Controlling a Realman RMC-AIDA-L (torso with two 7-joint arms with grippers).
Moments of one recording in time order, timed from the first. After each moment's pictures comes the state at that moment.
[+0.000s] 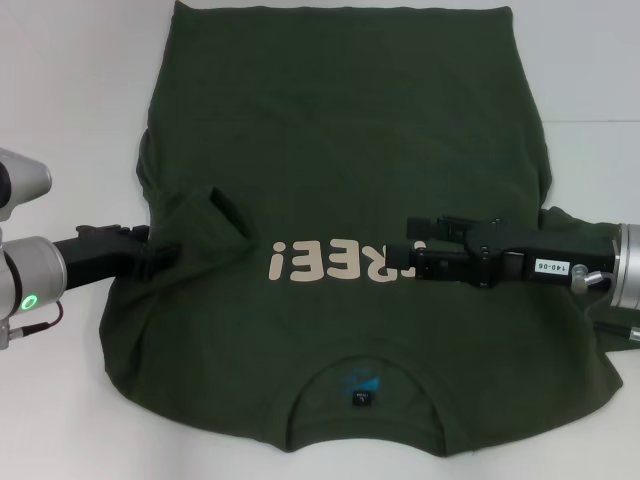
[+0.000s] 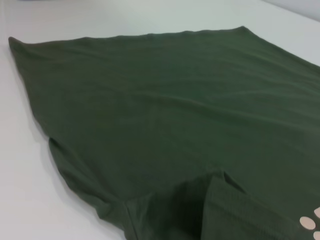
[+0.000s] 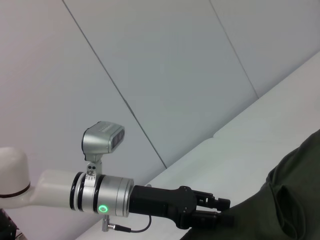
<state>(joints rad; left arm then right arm) -0.44 -2.17 0.93 0.85 2.11 0.85 -1.78 0.61 2.08 -0.73 -0.55 -1.87 -1.55 1.63</state>
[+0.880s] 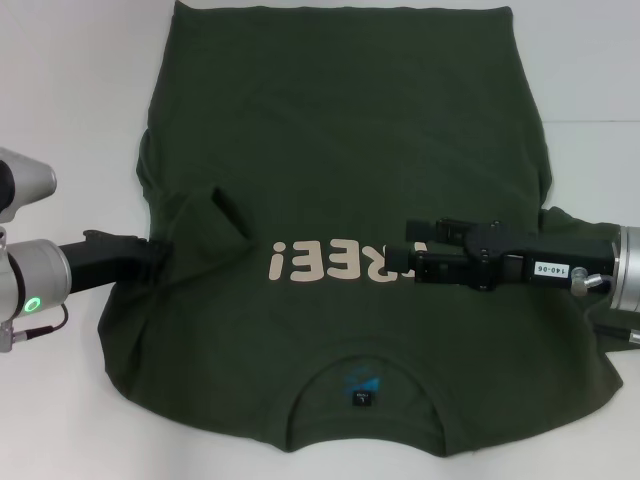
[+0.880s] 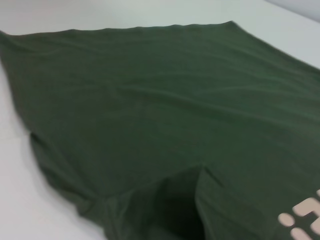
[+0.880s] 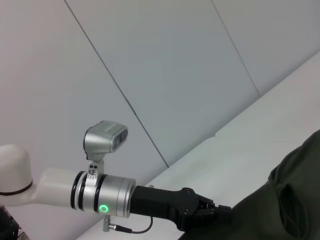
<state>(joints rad) -0.45 -2.17 0.93 0.86 2.13 0.89 -1.80 0.60 2.08 -0.73 -0.55 -1.87 -1.55 1.63</state>
